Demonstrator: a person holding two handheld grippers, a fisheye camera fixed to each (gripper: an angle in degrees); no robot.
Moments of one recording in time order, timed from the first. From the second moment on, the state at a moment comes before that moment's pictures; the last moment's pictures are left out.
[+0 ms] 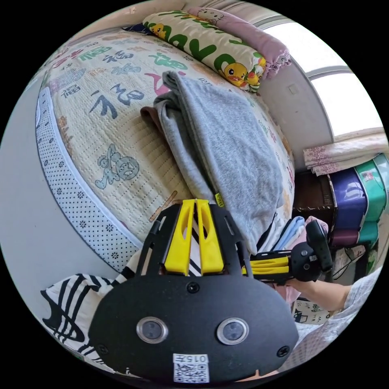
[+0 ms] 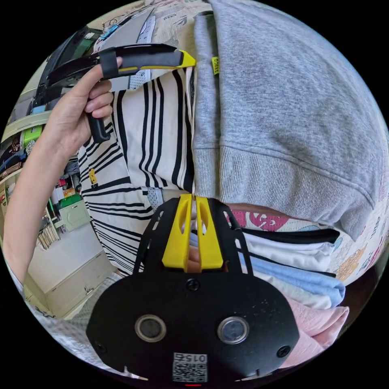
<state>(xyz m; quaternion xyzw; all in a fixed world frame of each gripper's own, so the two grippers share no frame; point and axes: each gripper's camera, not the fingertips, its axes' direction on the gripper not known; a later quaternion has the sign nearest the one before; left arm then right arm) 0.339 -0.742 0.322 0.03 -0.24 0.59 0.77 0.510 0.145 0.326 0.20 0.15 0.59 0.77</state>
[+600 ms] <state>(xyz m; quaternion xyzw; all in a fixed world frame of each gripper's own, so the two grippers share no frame) 0.135 -0.665 0.097 0.18 -0.24 0.47 0.83 0.472 -0.048 0.406 0.12 0.18 0.38 0.90</state>
